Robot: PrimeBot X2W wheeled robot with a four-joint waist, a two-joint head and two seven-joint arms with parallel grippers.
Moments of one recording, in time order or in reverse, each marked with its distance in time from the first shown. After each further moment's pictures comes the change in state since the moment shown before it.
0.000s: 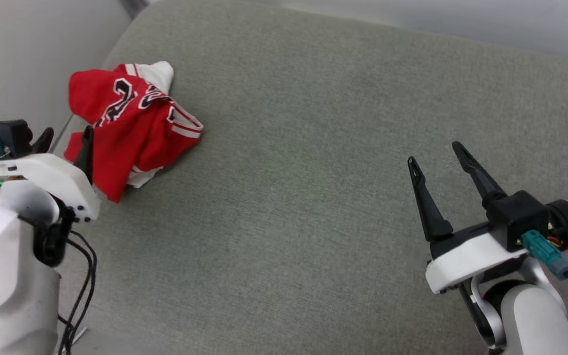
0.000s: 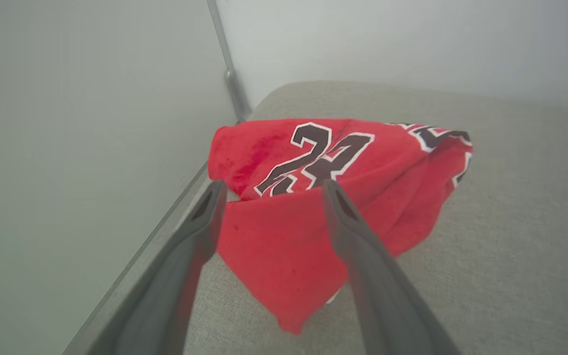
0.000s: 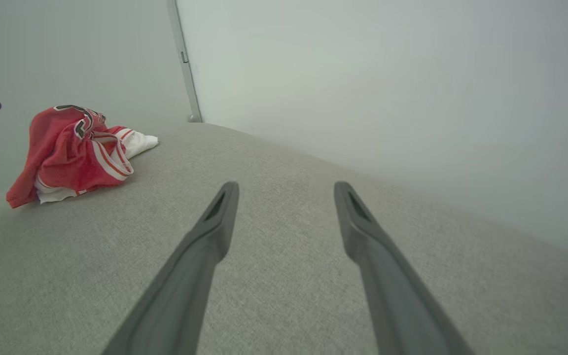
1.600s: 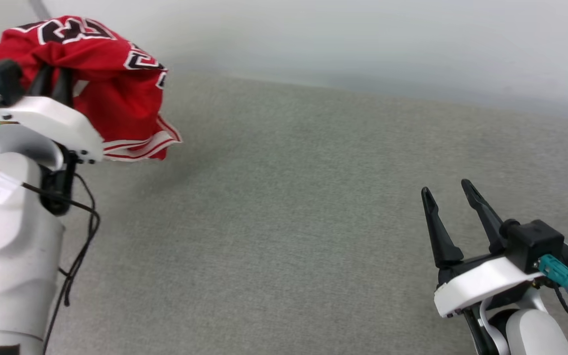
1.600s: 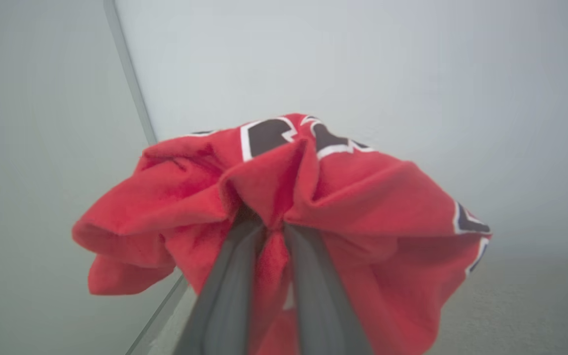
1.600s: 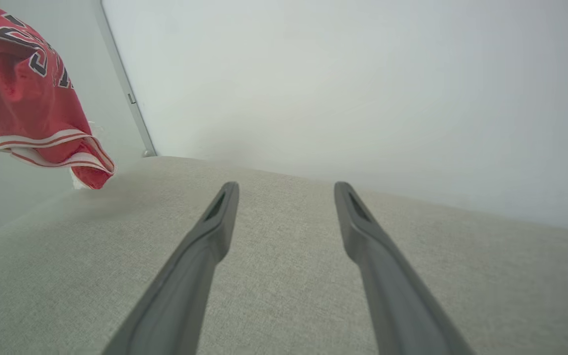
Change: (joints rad) left arm -0.250 0.082 -0.249 0.186 -0.135 0.062 -0.268; right arm 0.067 0.000 -0.052 0.116 0.154 0.000 -0.090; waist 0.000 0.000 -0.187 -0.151
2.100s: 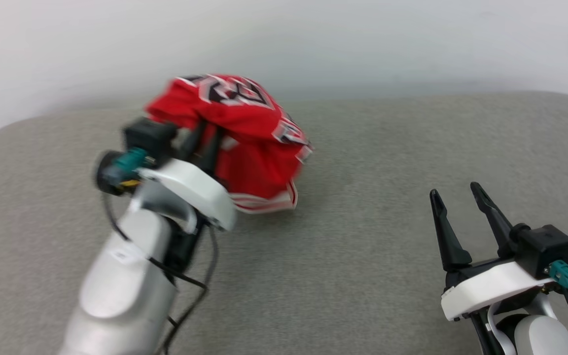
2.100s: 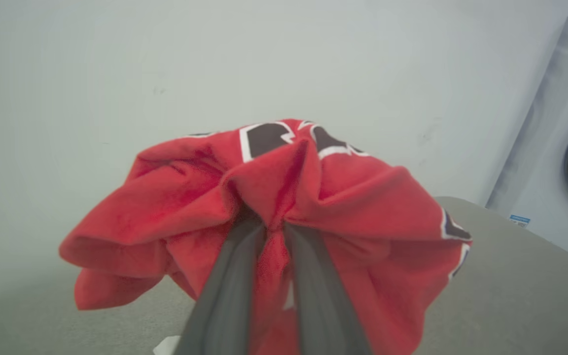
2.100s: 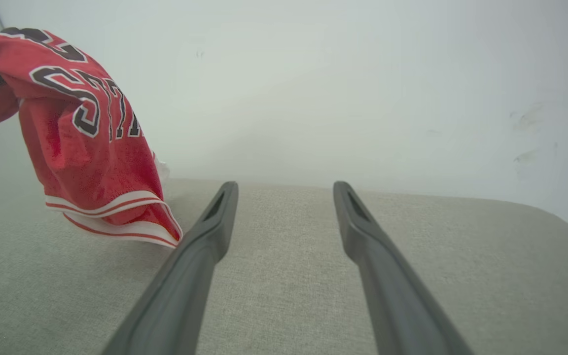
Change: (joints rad) left arm 0.227 -0.184 -0.166 -0.352 -0.025 0.005 0.075; right arm 0.035 0.000 -0.021 -0.049 -0.001 0.000 0.020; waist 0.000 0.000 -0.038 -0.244
